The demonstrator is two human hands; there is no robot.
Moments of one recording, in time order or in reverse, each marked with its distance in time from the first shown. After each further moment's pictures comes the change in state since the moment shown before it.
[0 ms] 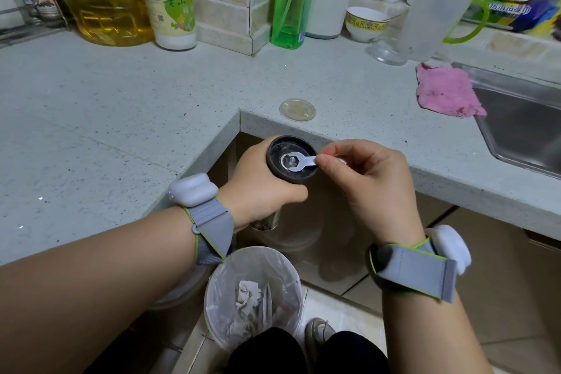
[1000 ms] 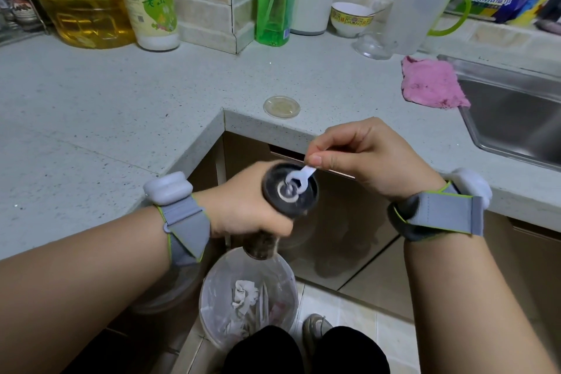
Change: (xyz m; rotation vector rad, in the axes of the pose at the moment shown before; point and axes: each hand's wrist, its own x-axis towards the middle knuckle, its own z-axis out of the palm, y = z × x) left_hand -0.010 0.006 -0.004 -0.007 -0.533 0.026; right_hand 0.034 -0.009 -0.039 -0.131 -0.513 -0.032
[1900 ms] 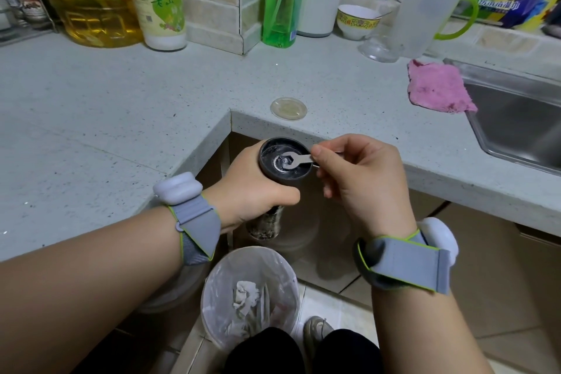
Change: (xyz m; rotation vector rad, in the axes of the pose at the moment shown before) left_hand 0.007 -0.001 0.001 -0.140 0.422 -0.055; right_hand -0.008 -0.007 0.051 0.289 0.550 0.144
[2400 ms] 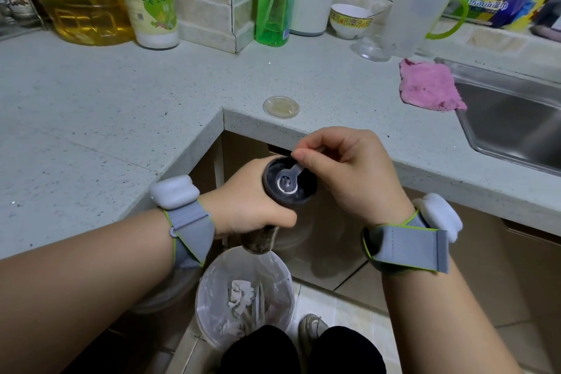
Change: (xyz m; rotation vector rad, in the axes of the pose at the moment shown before) left_hand -0.007 0.001 0.002 0.155 -0.249 0.070; right_hand 0.006 -0.010 -0.008 -0.297 -0.235 -0.201
